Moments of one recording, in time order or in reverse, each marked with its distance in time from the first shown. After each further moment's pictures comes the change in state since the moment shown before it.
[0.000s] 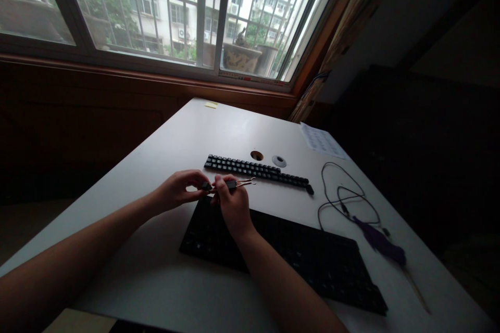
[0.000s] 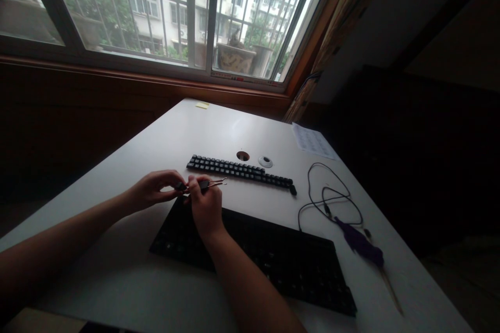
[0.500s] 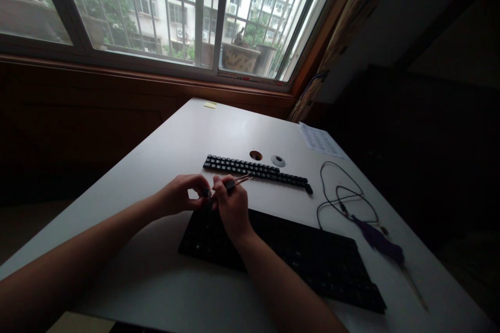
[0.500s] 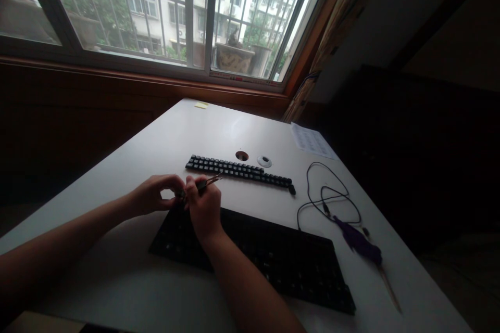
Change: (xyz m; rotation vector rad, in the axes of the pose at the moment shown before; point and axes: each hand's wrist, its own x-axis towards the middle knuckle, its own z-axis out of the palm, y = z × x) left_hand 0.000 0.002 0.007 0.226 -0.021 0.089; right_hand -0.005 -0.007 0.001 -0.090 0.020 -0.055
